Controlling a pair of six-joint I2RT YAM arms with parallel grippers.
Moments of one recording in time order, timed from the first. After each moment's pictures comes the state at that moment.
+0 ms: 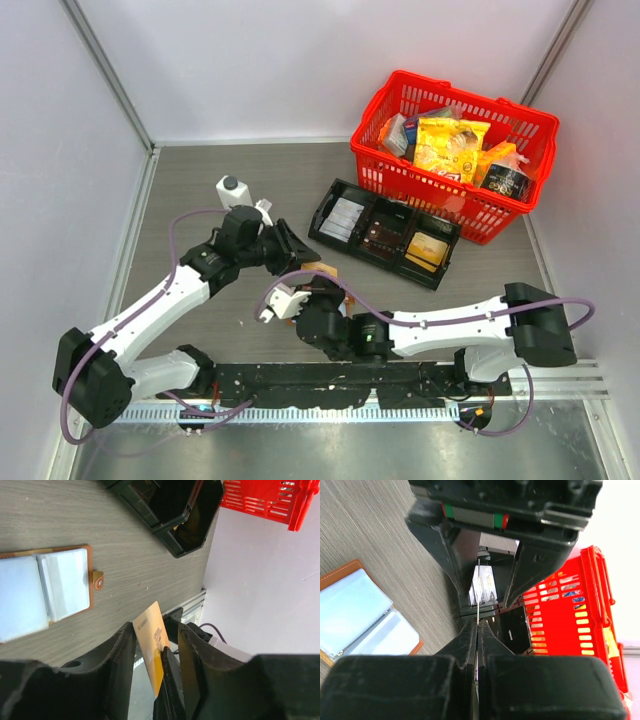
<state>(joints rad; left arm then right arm) -0.60 1.13 0.86 -0.33 0.33 -1.15 1.47 1.44 0.91 0.04 1.01 -0.50</state>
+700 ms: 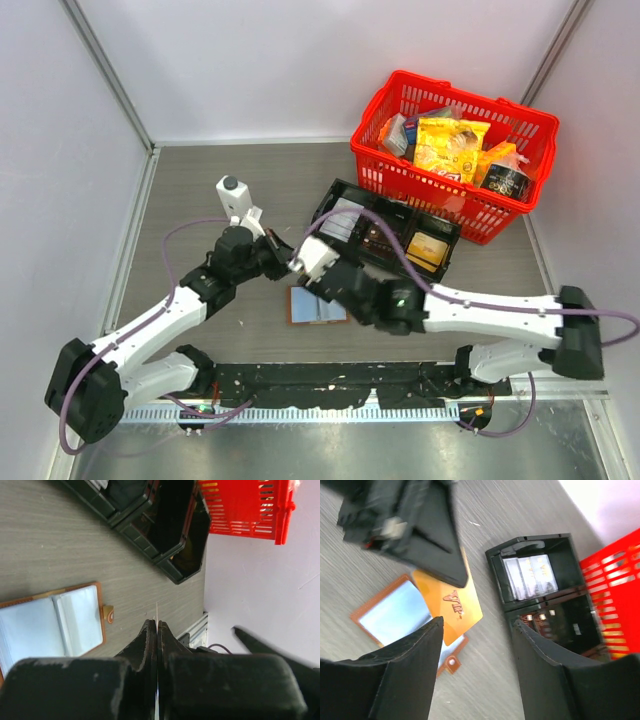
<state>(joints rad) -0.59 1.05 0.62 0.00 0.25 -1.13 1.33 1.33 1.00 -0.22 0.71 -0.17</state>
